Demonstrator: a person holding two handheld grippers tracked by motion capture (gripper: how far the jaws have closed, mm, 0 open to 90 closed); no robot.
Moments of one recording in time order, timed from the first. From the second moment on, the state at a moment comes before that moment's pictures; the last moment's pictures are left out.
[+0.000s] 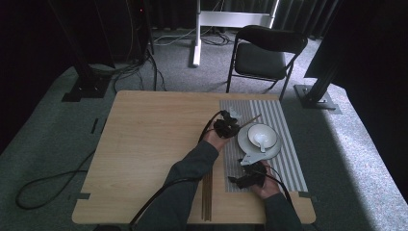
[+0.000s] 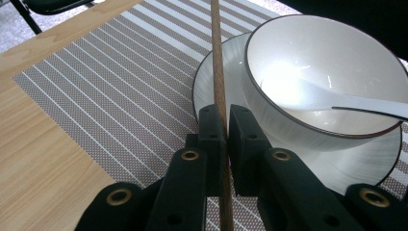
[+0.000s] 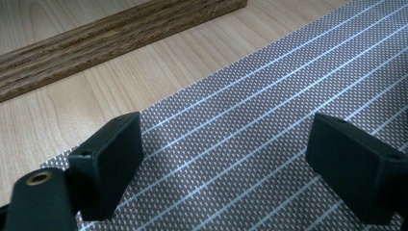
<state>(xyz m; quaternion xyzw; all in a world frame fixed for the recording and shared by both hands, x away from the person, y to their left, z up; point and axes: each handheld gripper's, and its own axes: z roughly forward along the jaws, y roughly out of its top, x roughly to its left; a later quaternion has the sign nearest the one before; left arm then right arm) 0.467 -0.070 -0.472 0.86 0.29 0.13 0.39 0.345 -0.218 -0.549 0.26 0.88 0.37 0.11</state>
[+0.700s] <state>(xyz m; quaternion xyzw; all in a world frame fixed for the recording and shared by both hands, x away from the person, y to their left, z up) 0.473 -0.083 -0.492 0.87 0.30 0.12 0.38 0.345 -0.218 -0.549 0.26 0.88 0.37 0.11</state>
